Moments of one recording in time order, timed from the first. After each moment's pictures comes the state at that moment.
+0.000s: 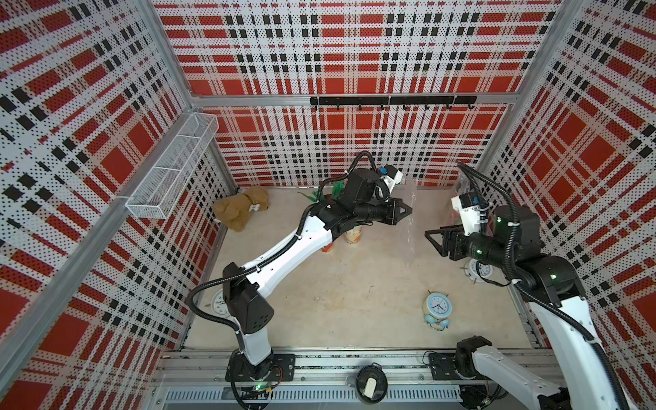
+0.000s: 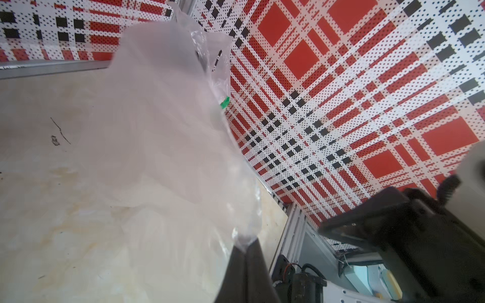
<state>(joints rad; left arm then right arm) -0.81 1.77 1.82 -0.43 0.45 -0.52 0.26 0.95 1.32 -0.93 -0.37 0.18</state>
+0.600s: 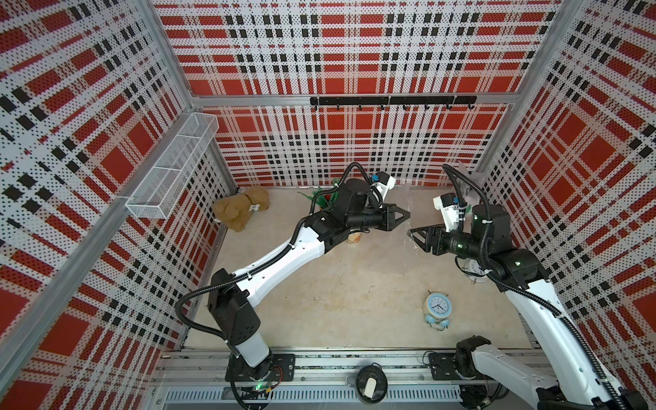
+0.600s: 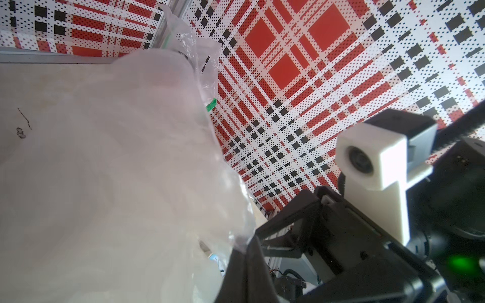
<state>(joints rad) -0.81 1.67 1.63 -0.22 0.47 -0.63 0.29 1.00 1.18 -0.68 -0.51 0.31</state>
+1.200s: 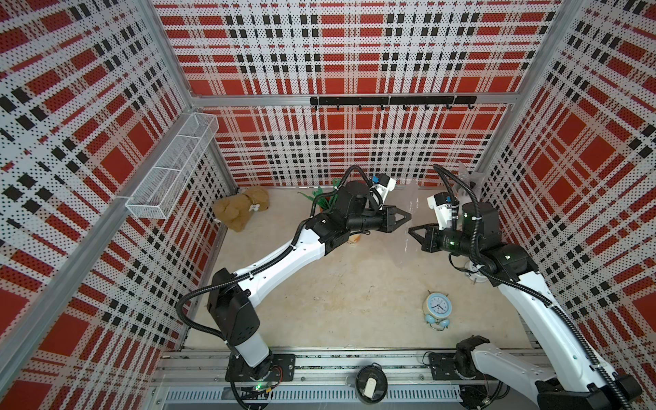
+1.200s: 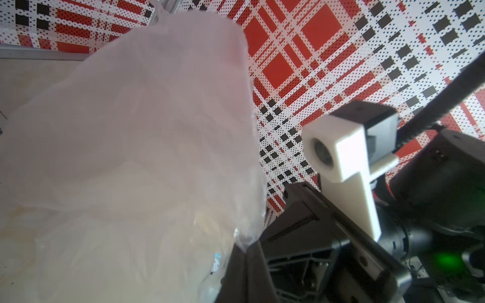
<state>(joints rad) -0.80 1.66 1.57 -0.15 0.50 -0.66 0.32 1.04 1.18 -0.67 -0.41 0.32</state>
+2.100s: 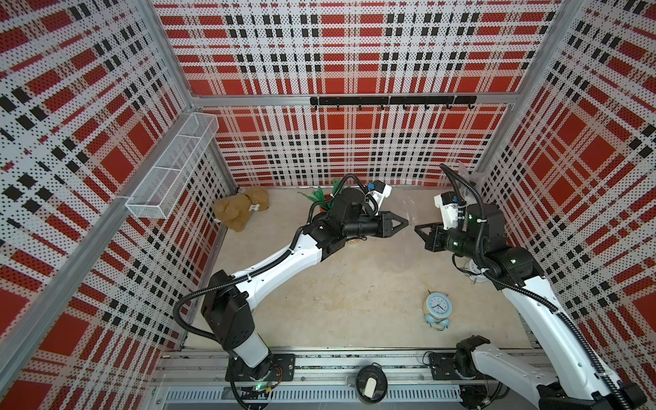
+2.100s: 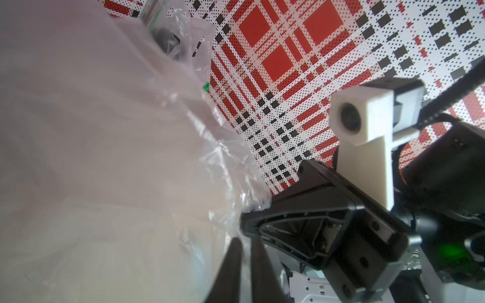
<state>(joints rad) -0.79 1.63 1.46 -0.07 0.54 -0.70 0.32 1.01 1.19 -0.68 -0.33 0.33</state>
